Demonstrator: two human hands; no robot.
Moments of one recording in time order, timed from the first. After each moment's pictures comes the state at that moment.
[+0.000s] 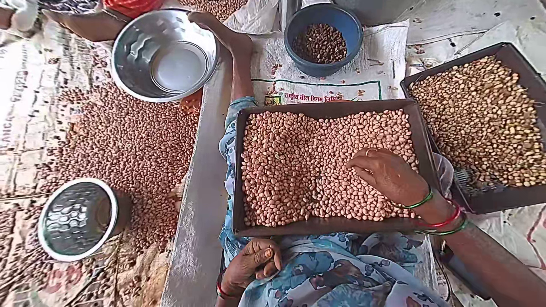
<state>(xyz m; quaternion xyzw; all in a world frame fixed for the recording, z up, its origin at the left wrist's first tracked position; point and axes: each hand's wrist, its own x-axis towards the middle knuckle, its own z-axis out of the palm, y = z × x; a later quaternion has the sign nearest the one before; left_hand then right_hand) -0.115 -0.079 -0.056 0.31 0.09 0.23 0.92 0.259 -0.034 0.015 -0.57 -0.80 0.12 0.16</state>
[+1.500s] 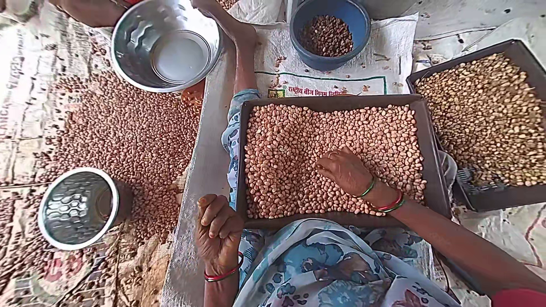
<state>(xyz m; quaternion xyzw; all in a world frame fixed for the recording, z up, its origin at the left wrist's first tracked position) -0.106 -0.039 -0.006 0.00 0.01 0.62 0.78 0.204 -0.012 -0.036 -0.53 -0.82 0.13 0.15</state>
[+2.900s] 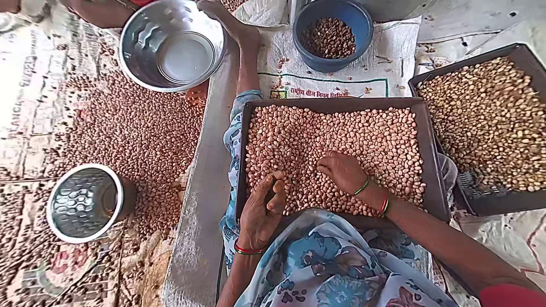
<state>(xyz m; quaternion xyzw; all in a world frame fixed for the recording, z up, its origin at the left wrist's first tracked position) -0.037 -0.026 0.005 0.05 0.29 0.48 0.83 0.192 -0.004 -0.021 -0.63 -0.73 0.27 0.06</state>
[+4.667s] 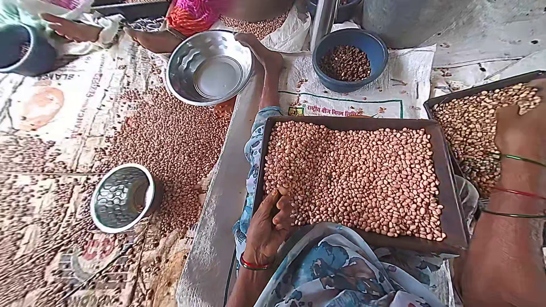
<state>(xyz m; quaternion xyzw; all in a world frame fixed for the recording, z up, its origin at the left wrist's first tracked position) -0.054 -0.035 0.013 -0.01 0.23 0.50 0.84 0.385 -0.008 0.043 -0.82 -0.51 -0.05 0.25</state>
